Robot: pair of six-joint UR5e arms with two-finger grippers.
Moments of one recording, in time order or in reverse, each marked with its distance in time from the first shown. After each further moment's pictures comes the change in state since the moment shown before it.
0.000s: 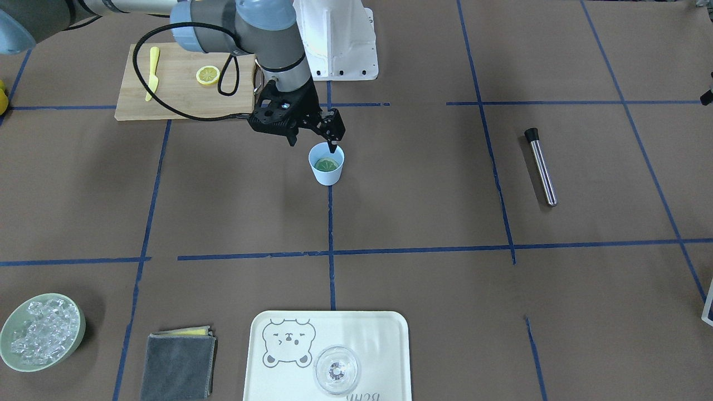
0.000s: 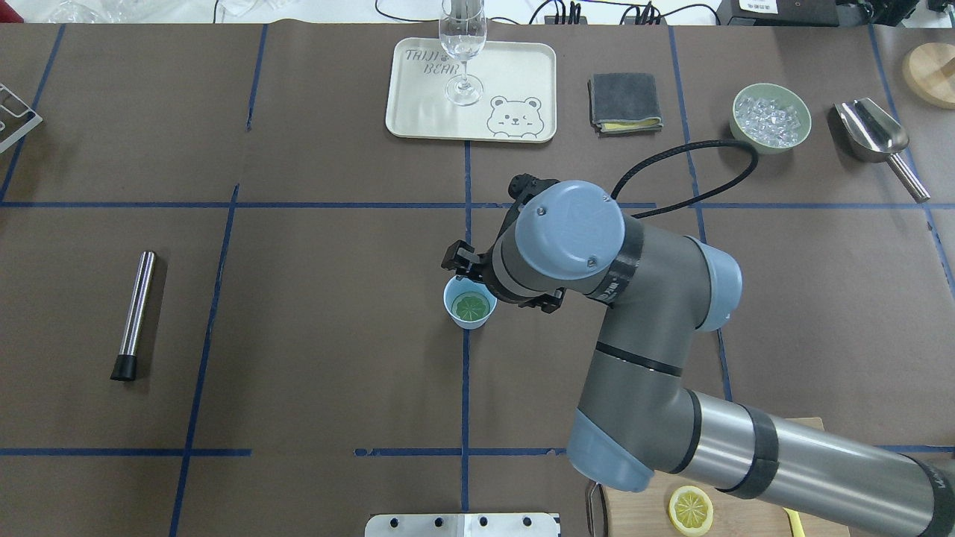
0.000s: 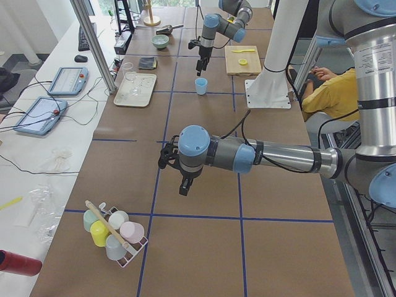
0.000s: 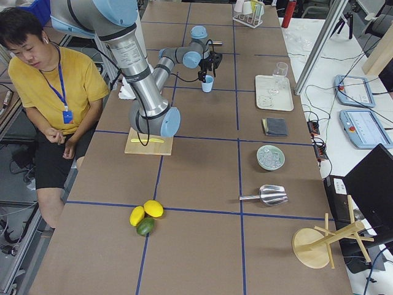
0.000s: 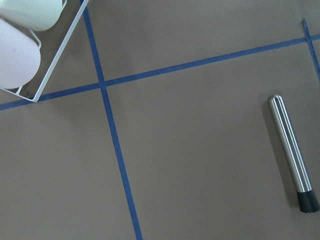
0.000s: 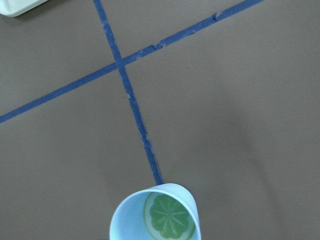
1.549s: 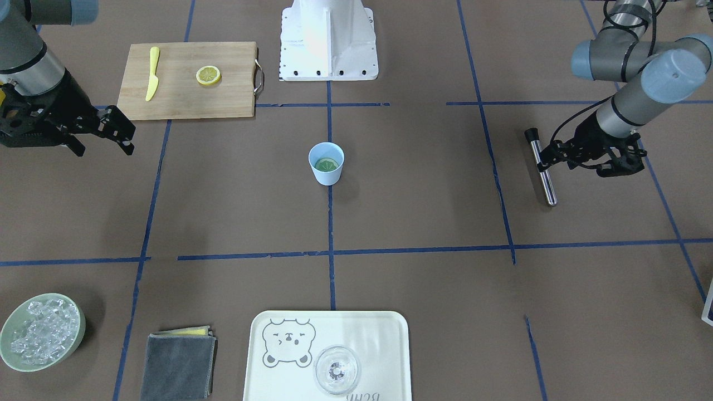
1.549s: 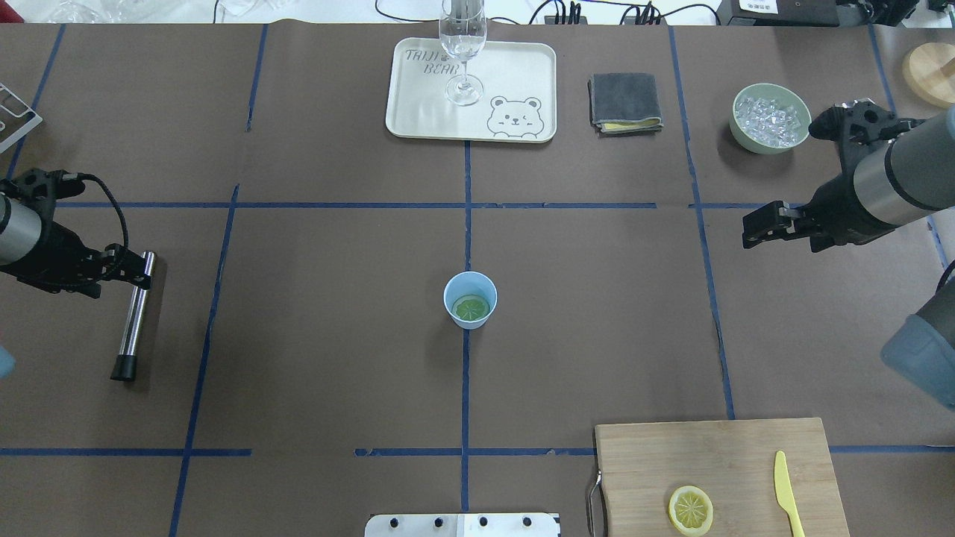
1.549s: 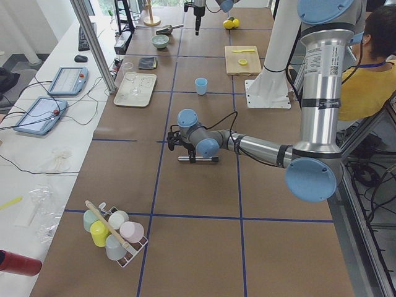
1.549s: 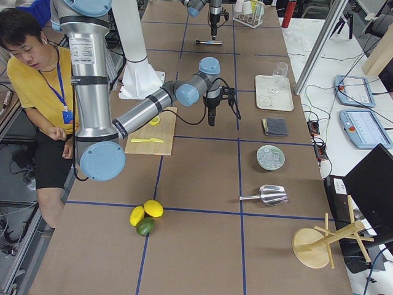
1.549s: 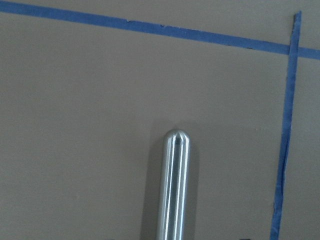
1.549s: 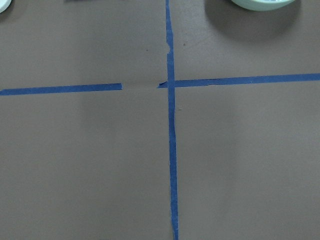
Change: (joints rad) left arm 0.624 -0.208 0.192 -0.398 0.275 -1.110; right arm 0.427 -0.551 0.239 0.037 0.308 -0.701
